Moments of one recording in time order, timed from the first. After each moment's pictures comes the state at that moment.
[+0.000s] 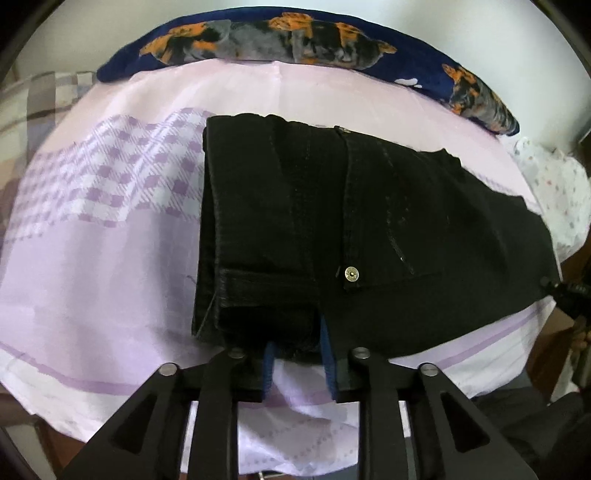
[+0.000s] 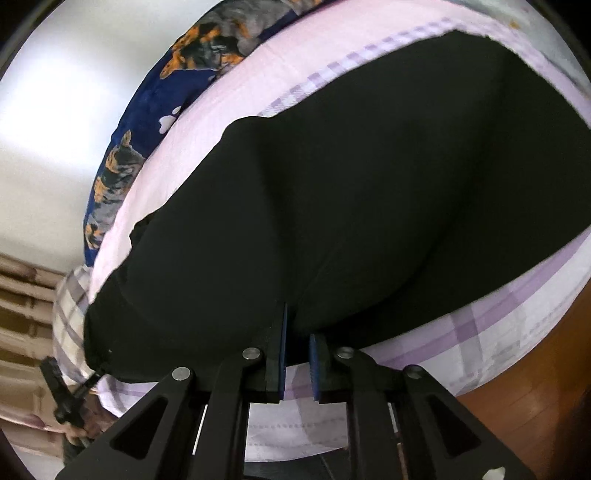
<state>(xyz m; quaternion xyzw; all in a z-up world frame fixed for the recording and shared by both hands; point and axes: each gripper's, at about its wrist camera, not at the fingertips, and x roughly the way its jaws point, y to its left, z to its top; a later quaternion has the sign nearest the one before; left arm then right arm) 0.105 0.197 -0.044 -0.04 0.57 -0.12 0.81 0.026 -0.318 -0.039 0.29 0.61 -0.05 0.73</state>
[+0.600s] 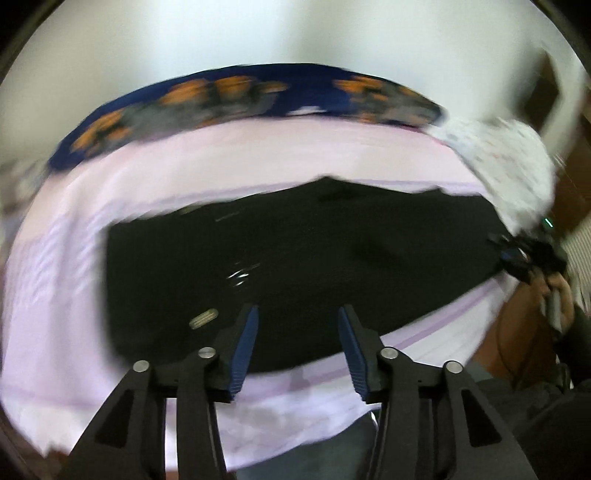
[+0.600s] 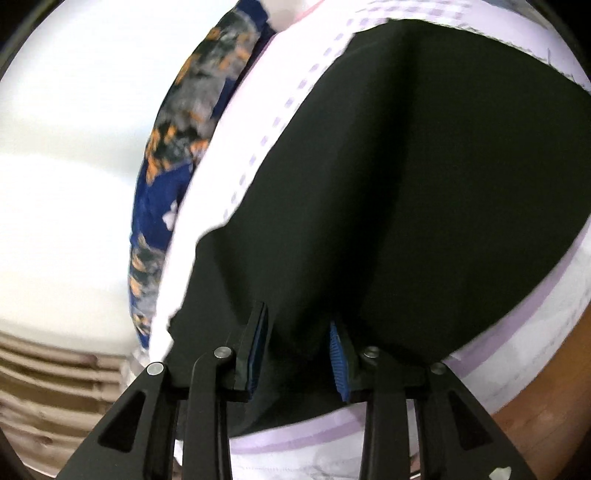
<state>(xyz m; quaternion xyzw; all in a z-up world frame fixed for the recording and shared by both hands) 0.077 0.084 0.022 0.02 0.49 -0.24 0.84 0.018 -0.410 -0.051 0.46 0.50 -0.07 0.73</state>
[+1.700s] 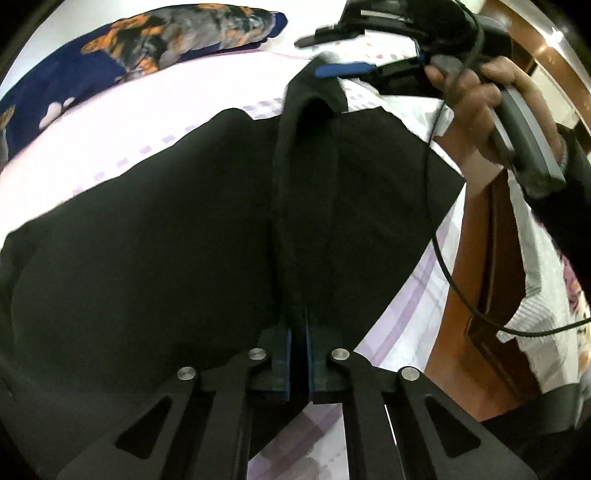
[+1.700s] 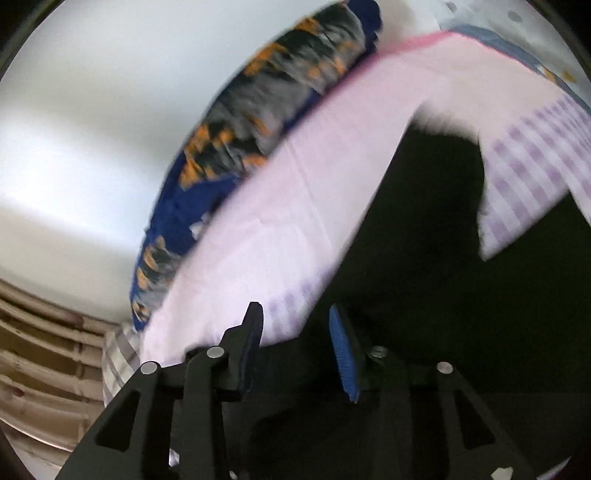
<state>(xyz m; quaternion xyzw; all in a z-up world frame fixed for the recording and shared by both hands) 0.096 -0.167 -0.065 0.10 0.52 -0.43 0.73 0.161 -0.415 -0.020 0.36 0.53 0.01 0.77</state>
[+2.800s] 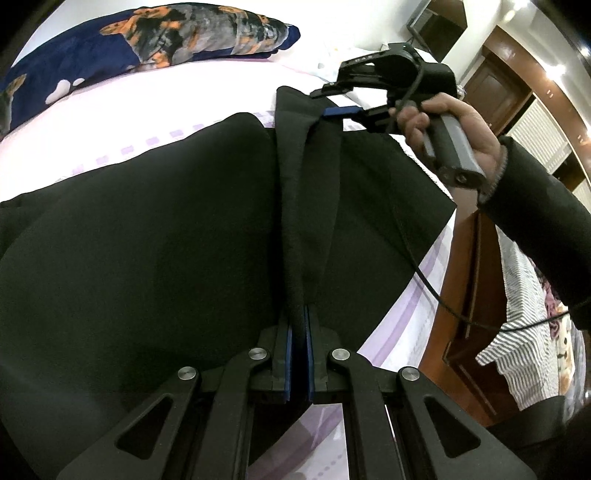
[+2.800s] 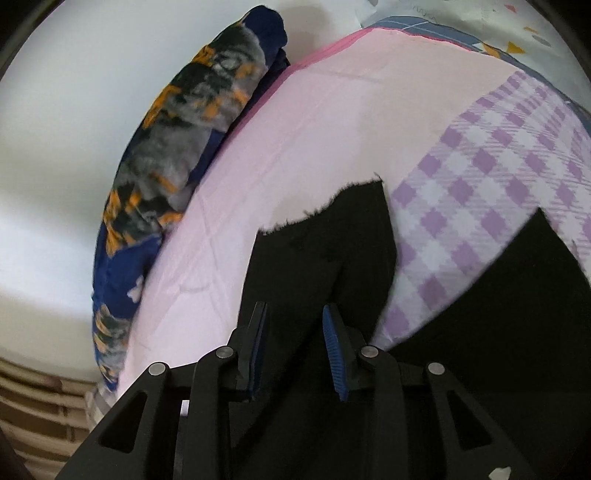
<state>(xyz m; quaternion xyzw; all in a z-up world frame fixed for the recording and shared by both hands) 0.100 -0.153 -0.070 0.04 0.52 -0.45 0.73 0.176 -0.476 -0.072 0.38 0.51 -0.11 0.76</state>
